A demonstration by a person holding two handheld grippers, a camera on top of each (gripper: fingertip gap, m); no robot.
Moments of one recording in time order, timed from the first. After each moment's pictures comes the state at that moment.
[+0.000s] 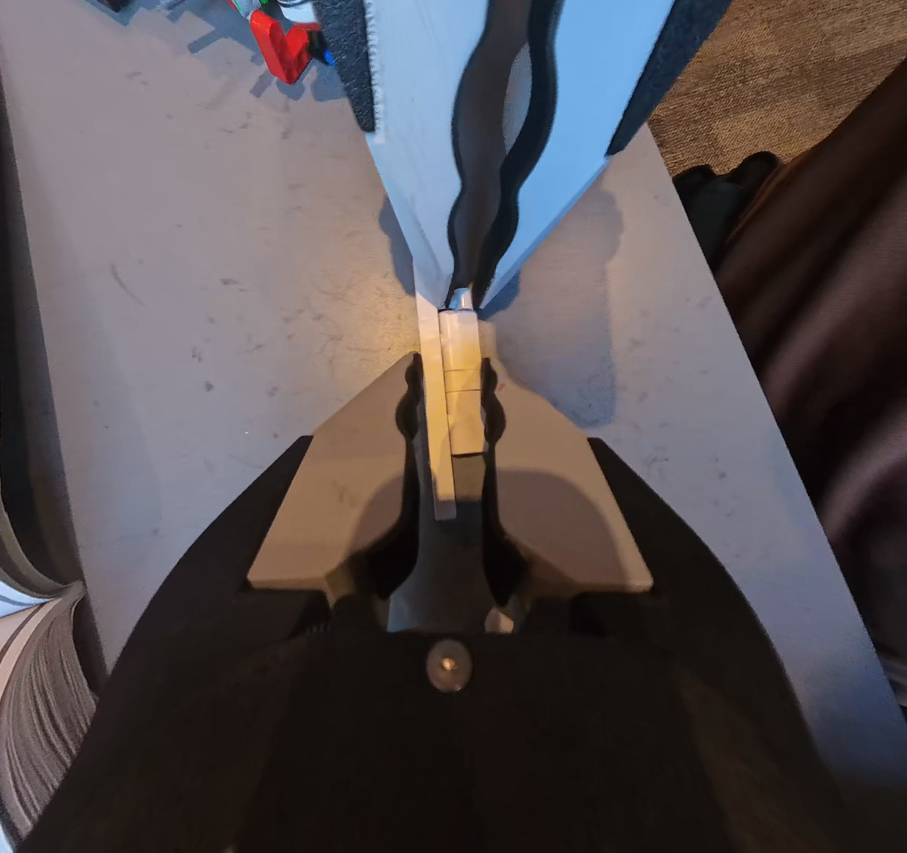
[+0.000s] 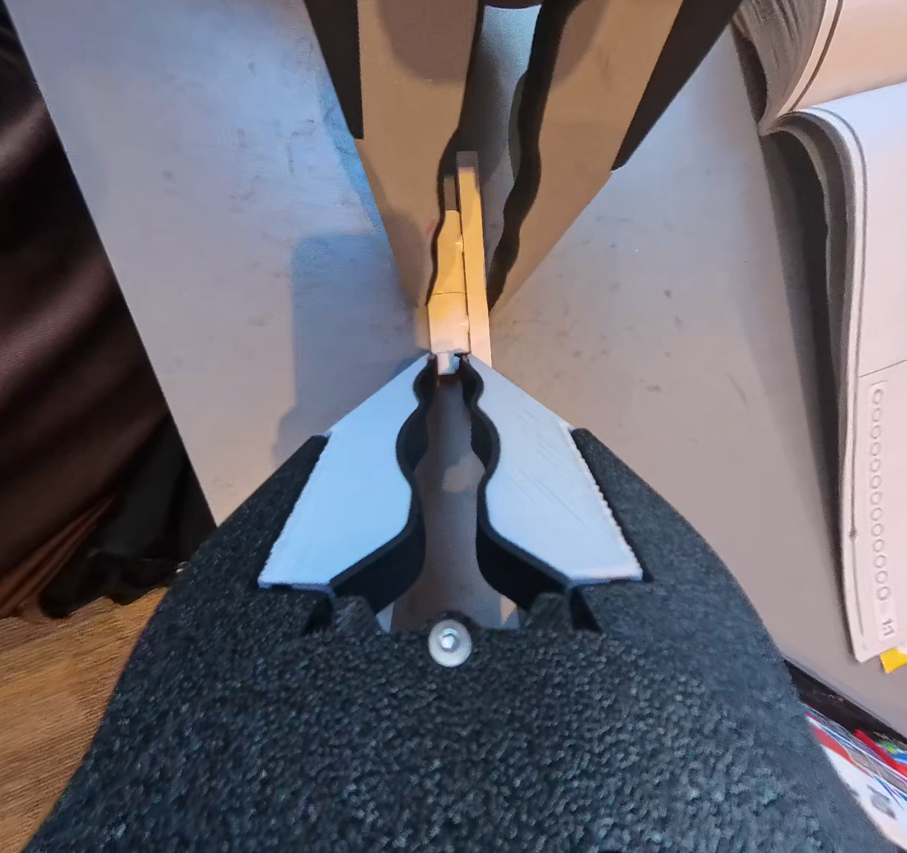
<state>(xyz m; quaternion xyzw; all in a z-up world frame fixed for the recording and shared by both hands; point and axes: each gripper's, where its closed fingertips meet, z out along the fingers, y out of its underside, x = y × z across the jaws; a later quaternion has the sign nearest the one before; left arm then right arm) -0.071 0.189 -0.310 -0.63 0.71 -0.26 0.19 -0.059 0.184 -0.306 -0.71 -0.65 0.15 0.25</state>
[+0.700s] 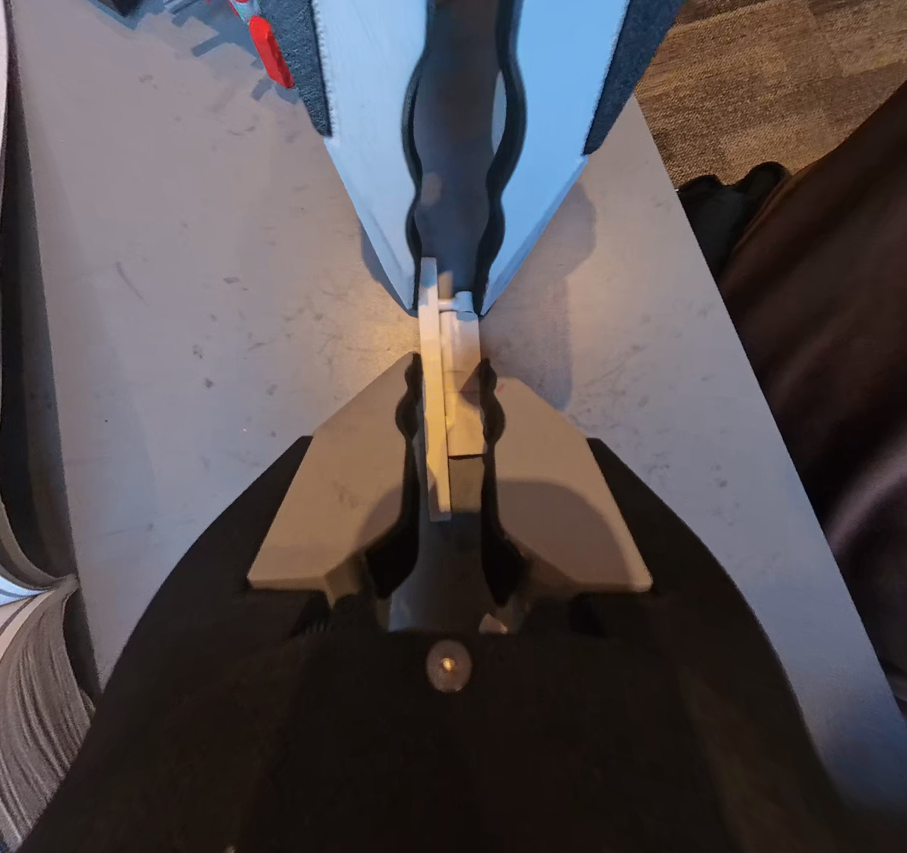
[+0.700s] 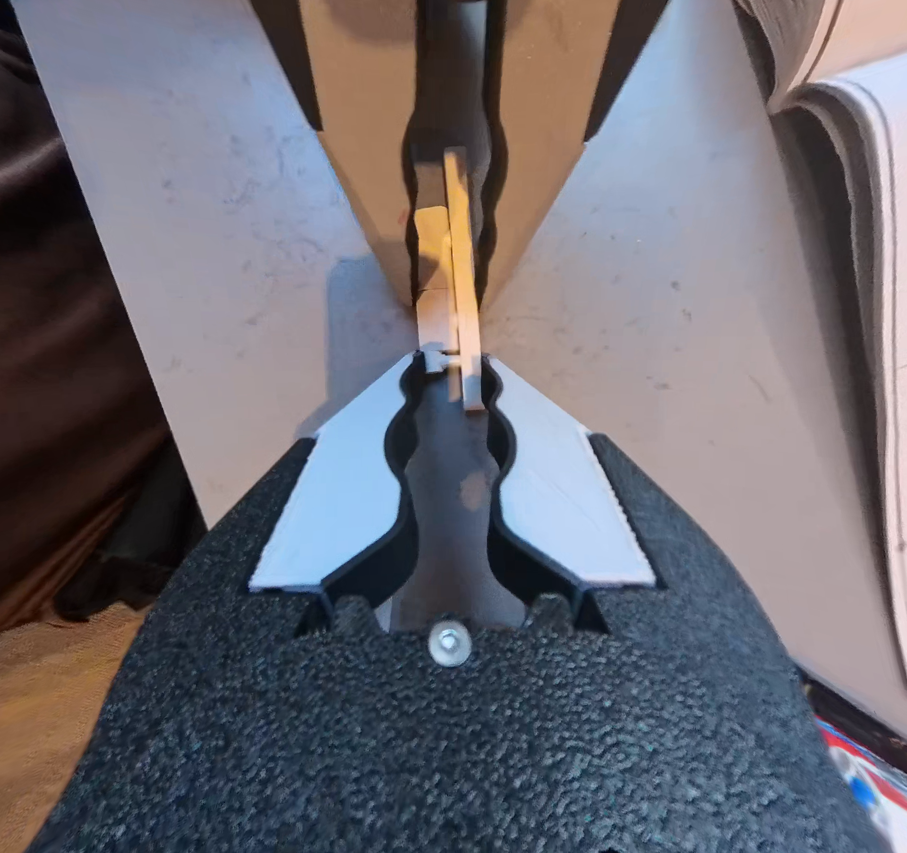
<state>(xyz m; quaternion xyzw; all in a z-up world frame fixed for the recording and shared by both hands) -0.071 0.187 -0.309 -0.63 0.70 -0.26 0.20 -0.058 0.187 -0.311 -0.71 -0.63 0.18 0.24</state>
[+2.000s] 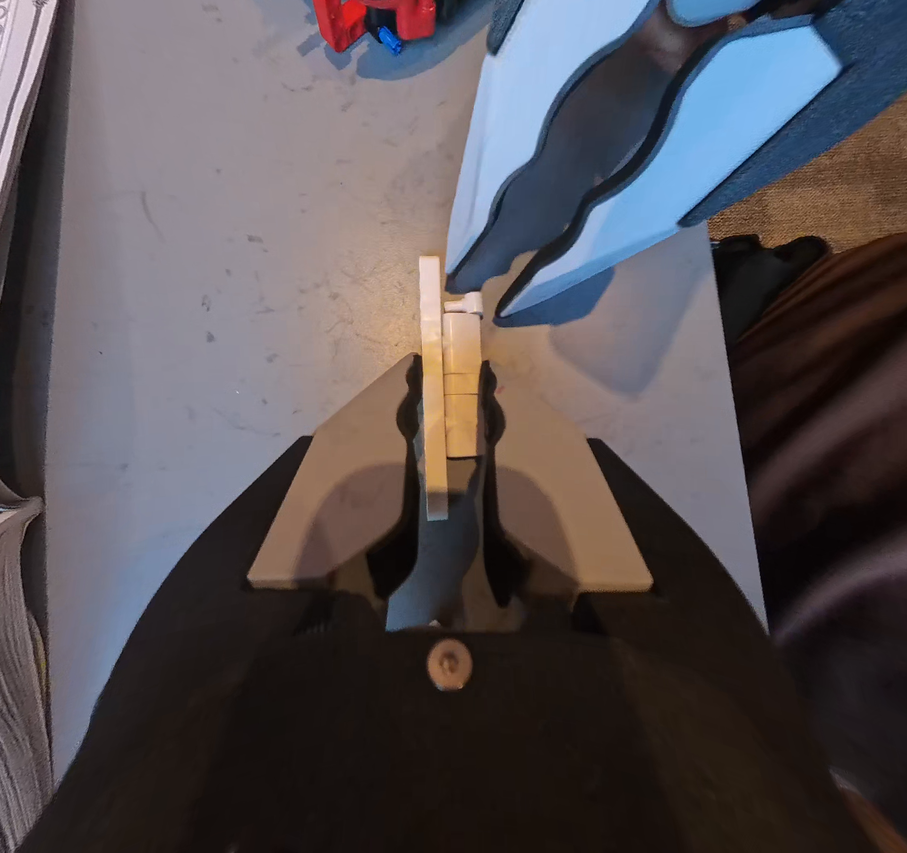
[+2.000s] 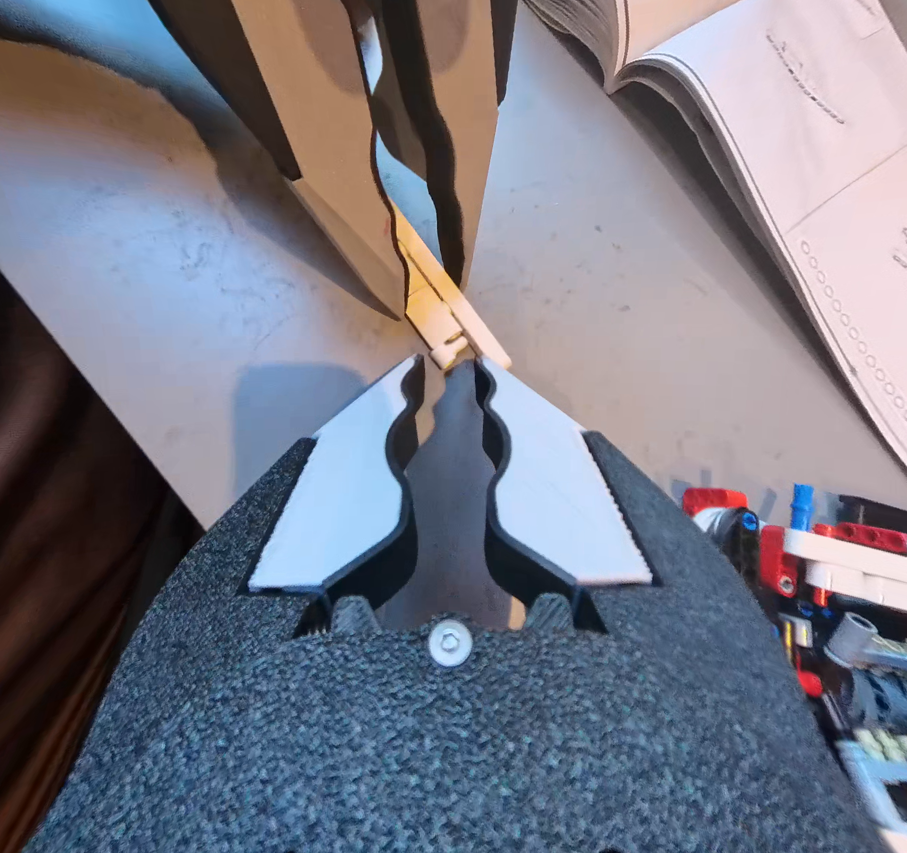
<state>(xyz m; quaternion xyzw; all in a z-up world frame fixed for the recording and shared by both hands) -0.068 0.196 -0.309 -0.72 0.63 -0.24 0.20 -0.049 0.186 -0.304 -0.78 -0.49 0.14 0.36</state>
